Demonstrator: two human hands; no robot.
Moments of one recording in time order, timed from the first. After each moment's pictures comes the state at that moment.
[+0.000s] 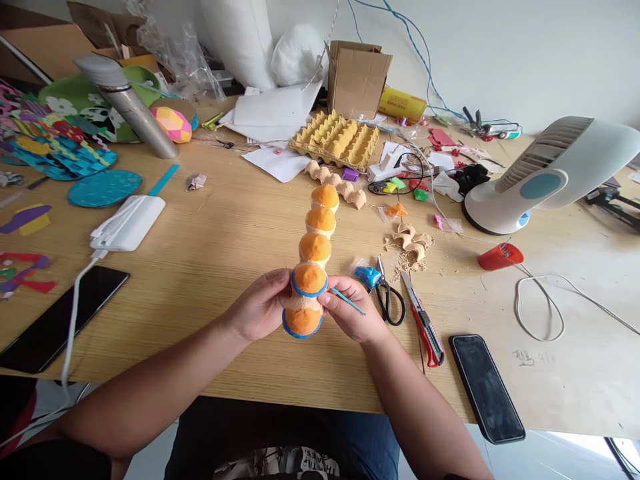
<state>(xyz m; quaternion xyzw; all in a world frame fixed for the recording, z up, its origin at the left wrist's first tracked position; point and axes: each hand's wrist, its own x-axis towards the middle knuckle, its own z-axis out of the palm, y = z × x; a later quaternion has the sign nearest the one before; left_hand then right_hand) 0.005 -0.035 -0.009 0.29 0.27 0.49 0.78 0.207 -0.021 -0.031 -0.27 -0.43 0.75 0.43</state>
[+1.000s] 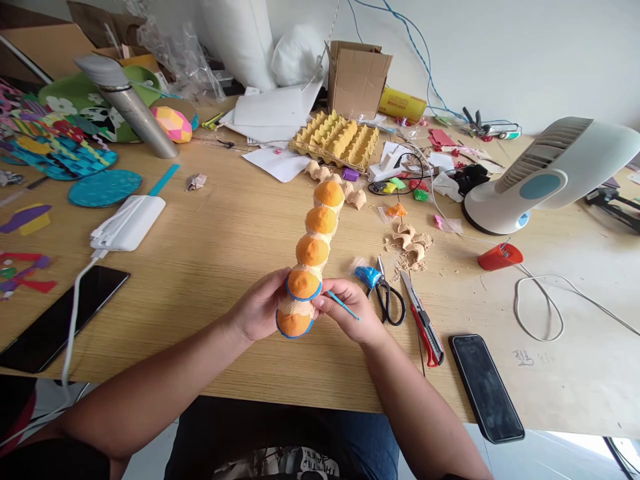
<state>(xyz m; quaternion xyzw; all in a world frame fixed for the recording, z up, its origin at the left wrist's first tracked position) 0.009 -0.033 -0.010 0.28 0.28 0.45 0.80 0.208 -0.020 -0.027 -0.28 -0.52 0.71 0.40</state>
